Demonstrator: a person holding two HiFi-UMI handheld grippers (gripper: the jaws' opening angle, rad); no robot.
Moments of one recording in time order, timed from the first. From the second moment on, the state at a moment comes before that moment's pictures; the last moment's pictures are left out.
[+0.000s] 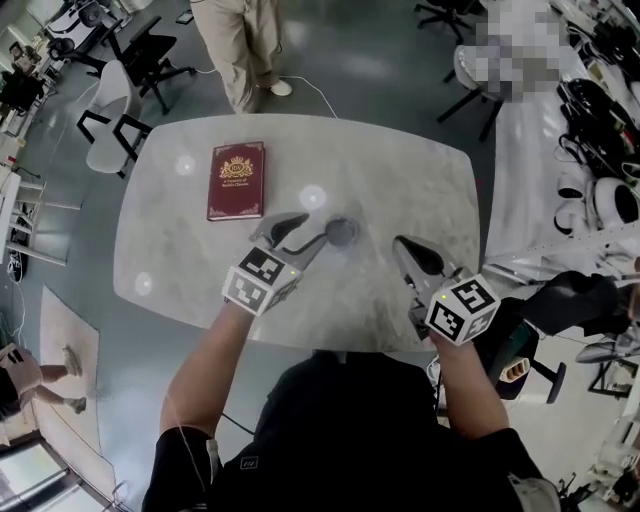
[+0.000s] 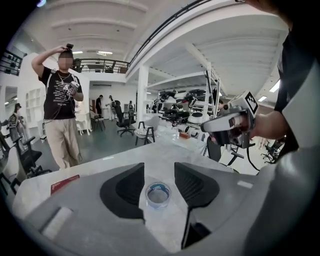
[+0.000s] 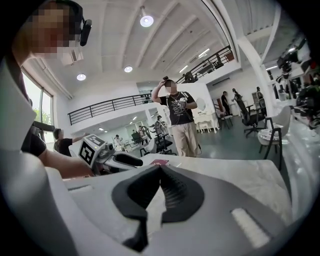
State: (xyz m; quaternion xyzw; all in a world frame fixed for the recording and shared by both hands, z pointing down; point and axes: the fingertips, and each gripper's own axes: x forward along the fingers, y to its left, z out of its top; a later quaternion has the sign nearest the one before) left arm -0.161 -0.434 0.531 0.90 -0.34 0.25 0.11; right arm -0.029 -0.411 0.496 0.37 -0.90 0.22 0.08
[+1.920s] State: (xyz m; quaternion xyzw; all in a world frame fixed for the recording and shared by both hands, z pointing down) left arm -0.092 -0.432 0.745 0.82 -0.13 0.55 0.08; right arm 0.048 -0.388 0.542 0.41 -0.87 0.28 0.08
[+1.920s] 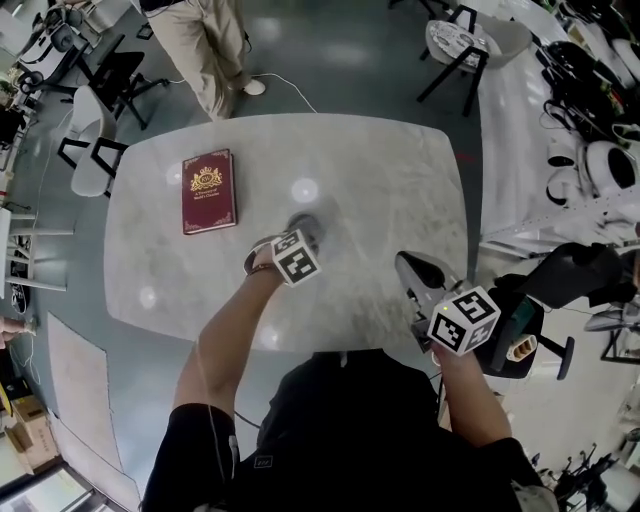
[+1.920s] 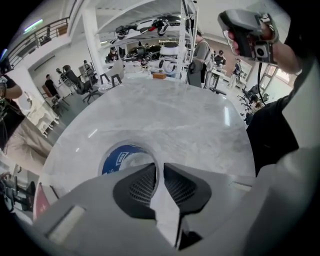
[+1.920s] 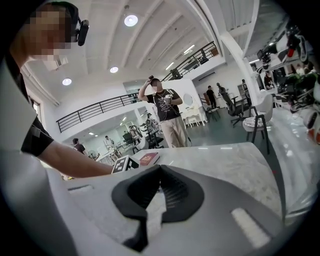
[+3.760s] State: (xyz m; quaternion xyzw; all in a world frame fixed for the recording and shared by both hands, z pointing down) left arm -0.255 -0.332 0.409 0.85 -0.50 0.15 0.07; right arm -0.036 -0.355 0.386 0.33 -0.93 0.14 0.03
